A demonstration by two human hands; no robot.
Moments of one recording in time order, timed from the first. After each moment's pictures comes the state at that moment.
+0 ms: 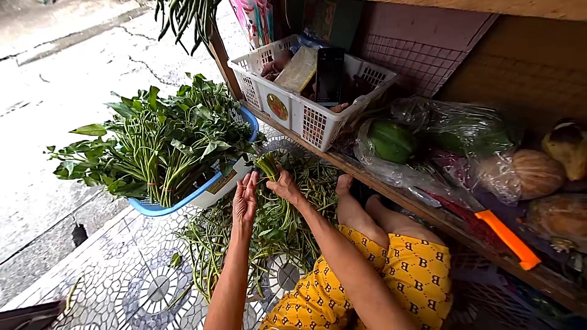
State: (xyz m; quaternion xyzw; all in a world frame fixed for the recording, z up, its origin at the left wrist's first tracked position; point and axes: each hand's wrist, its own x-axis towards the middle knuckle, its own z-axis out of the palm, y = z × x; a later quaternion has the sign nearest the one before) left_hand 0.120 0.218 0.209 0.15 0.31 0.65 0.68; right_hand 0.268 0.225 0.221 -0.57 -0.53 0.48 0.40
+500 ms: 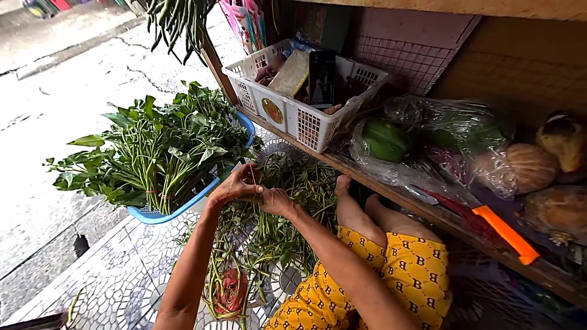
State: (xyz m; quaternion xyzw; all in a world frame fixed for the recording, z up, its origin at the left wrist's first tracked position) left_hand 0.083 0.286 0.274 0.76 0.43 0.12 0.48; right_hand 0.251 0.211 0.223 -0.55 -0.74 0.37 0.10
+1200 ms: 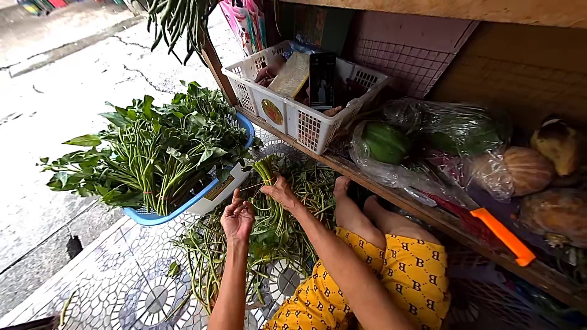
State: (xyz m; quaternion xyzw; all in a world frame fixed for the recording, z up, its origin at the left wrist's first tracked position) left_hand 0.101 0.192 0.205 0.03 0.13 0.66 0.74; right_hand 0.256 0.225 0.214 -0.54 -0.43 0.56 0.46
